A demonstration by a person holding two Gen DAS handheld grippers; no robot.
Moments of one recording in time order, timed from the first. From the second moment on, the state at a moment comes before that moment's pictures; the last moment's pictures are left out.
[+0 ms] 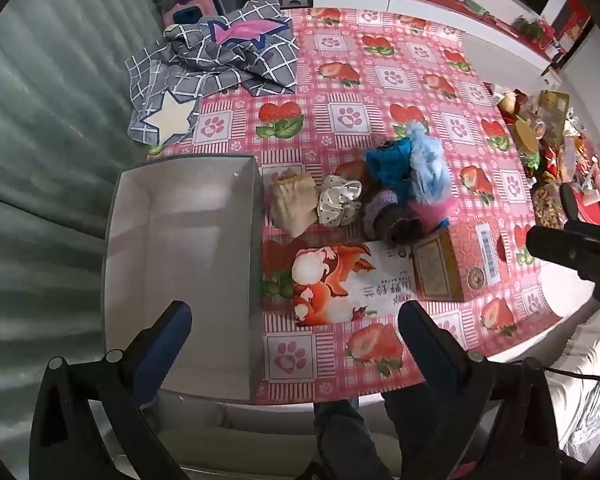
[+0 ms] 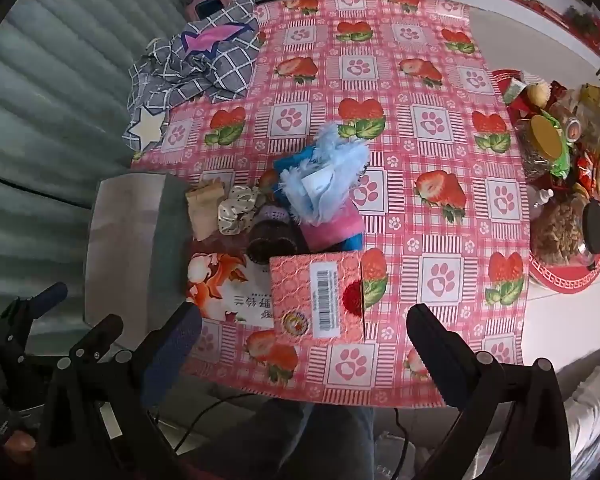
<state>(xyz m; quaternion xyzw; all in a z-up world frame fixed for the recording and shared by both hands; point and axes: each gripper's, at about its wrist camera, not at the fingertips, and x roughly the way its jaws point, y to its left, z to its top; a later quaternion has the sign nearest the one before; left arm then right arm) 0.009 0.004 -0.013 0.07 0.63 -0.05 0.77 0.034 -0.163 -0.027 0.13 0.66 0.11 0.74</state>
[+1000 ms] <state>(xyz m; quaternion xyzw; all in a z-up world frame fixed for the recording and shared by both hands) 0.111 -0.044 -0.088 0.08 0.68 -0.01 0.72 0.147 -0.164 -0.114 0.11 0.71 0.18 0.67</state>
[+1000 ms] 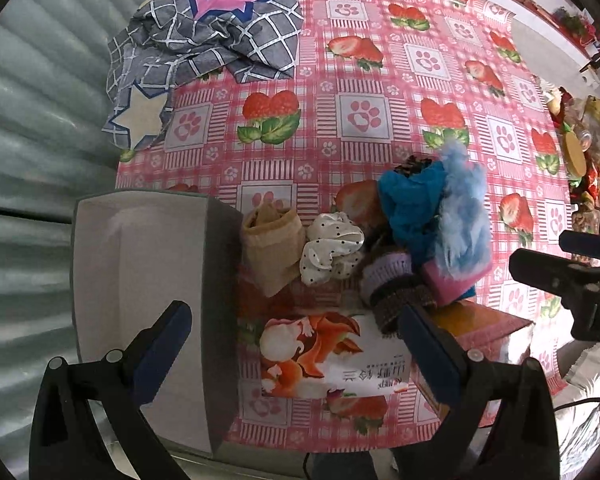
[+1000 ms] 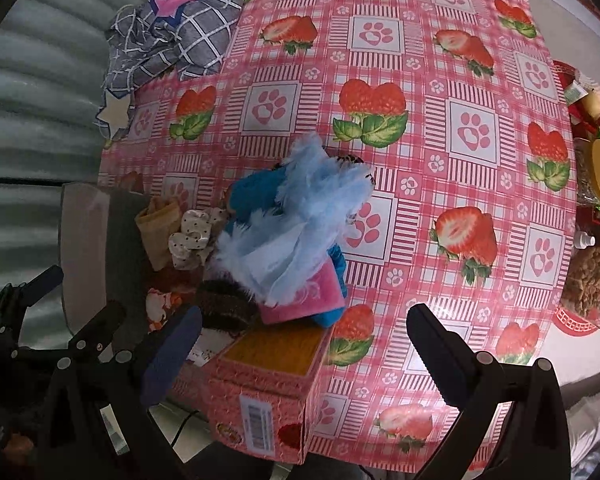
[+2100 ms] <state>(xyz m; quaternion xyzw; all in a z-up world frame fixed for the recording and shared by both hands) 0.147 -0.091 -0.124 0.14 0.70 -0.01 0.70 0.177 -0.176 -0.220 0.13 0.76 0.14 0.62</state>
